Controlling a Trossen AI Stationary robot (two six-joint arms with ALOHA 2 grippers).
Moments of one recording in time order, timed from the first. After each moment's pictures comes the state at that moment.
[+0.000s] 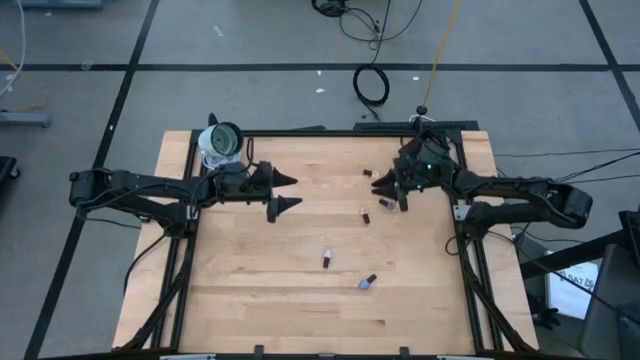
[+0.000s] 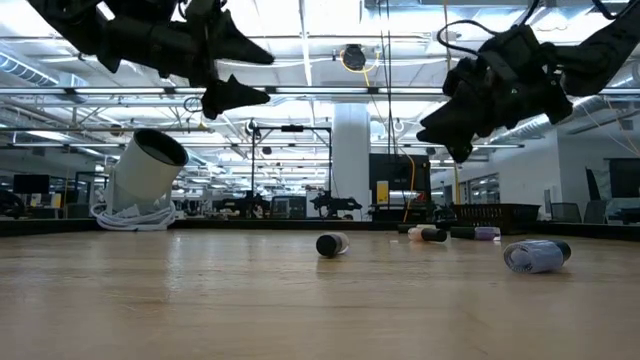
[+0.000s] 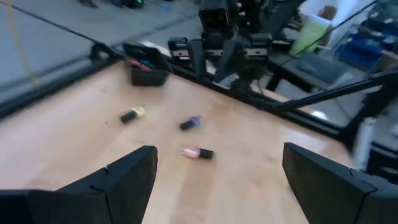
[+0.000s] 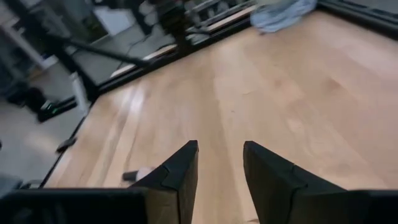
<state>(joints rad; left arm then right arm) 0.17 1.15 0.54 0.42 0.07 -0.31 -0.57 1.10 0.35 0.44 -0.63 0.23</state>
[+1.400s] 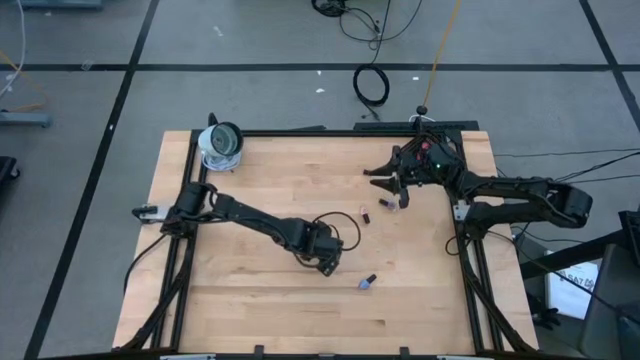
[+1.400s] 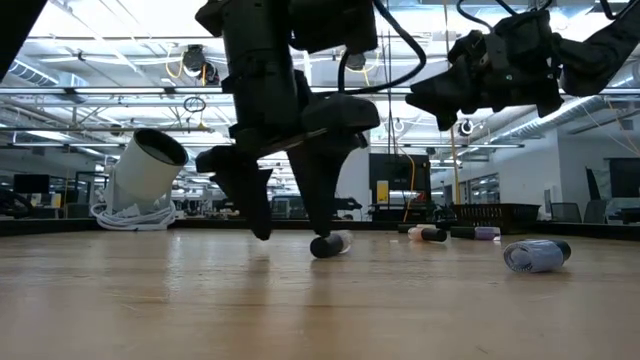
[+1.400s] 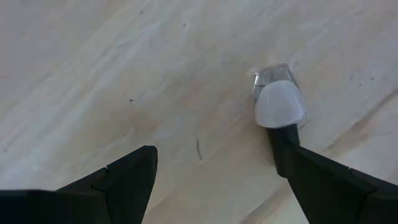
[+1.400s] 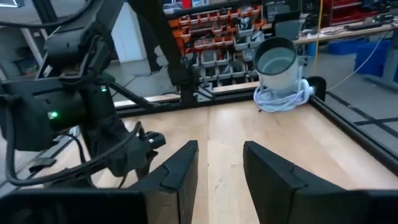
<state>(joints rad) -0.21 2.09 1.50 -0.75 -0.08 -1.05 -0.57 1.10 0.35 0.72 -0.63 0.11</state>
